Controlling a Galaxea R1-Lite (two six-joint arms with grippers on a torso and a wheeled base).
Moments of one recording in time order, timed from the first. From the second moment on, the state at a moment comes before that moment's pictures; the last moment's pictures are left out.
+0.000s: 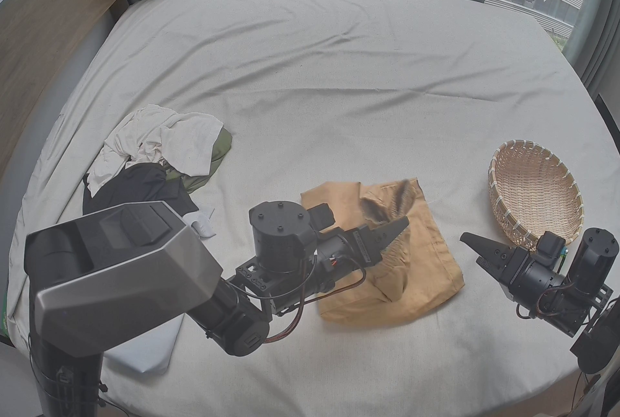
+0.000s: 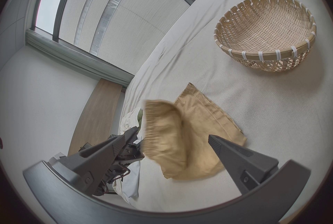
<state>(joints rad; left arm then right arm) -0.75 2.31 -1.02 -1.25 -0.20 -0.77 0.36 1.75 -0.05 -1.54 0.15 0.83</state>
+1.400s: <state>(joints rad) -0.40 1.87 -0.28 -1.52 -0.18 -0.61 0.40 1.85 -0.12 -1.54 0.14 0.82</state>
